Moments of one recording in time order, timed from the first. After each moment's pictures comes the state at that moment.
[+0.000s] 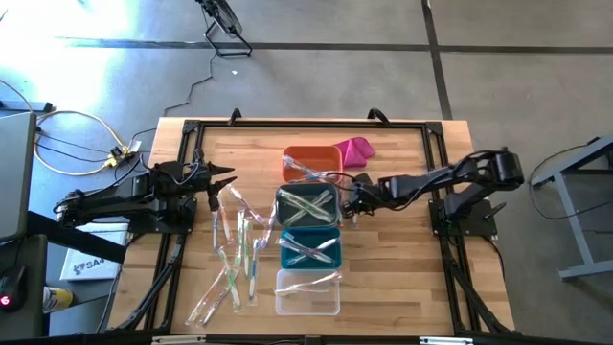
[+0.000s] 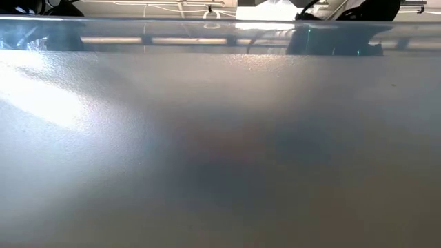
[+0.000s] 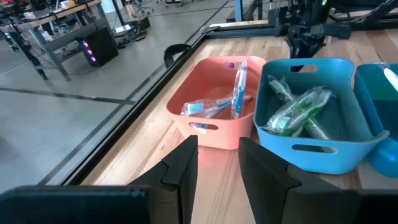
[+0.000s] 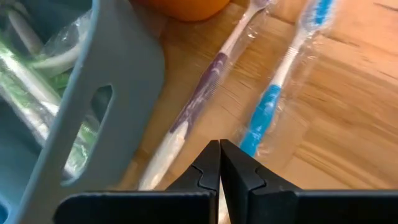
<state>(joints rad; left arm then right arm) 0.19 0.18 0.31 -0.36 -0.25 0.13 -0.04 1.54 0.71 -0.23 0.18 1.07</state>
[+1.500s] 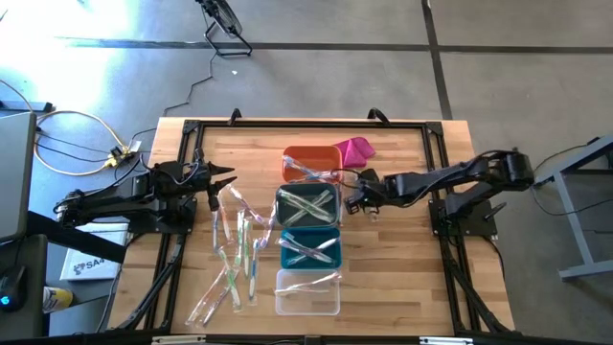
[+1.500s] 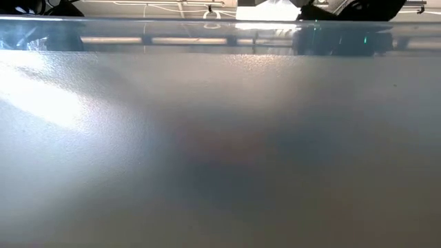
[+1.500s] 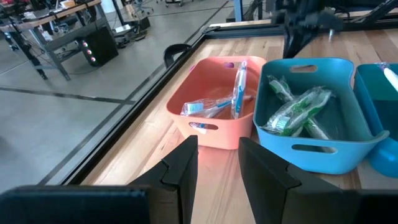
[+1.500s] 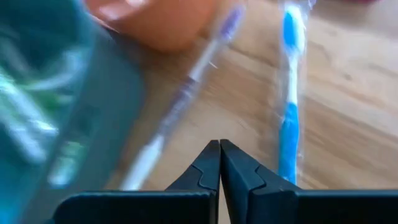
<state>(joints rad) 0.19 0.18 0.31 -0.36 -0.25 0.13 -0.04 1.45 0.71 -0.34 0.28 1.06</state>
